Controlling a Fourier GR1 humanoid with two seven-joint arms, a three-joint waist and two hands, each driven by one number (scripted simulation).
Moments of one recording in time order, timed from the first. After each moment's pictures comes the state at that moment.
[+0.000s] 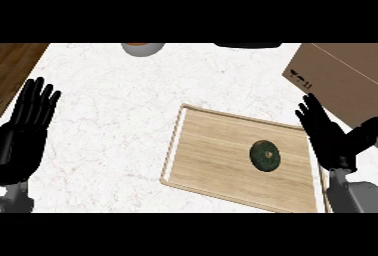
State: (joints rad) left arm -0.06 0.44 -0.03 -1.65 0.43 0.09 -0.18; right arm -0.15 -0.35 0.09 -1.39 -0.46 -0.14 0.10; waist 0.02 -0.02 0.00
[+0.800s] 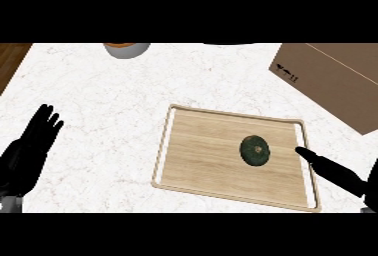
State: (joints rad) left arm 0.04 0.47 -0.03 -1.59 0.45 0.13 0.08; right arm 0.09 -0.40 0.10 -1.88 0.10 -0.68 -0.14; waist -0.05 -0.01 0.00
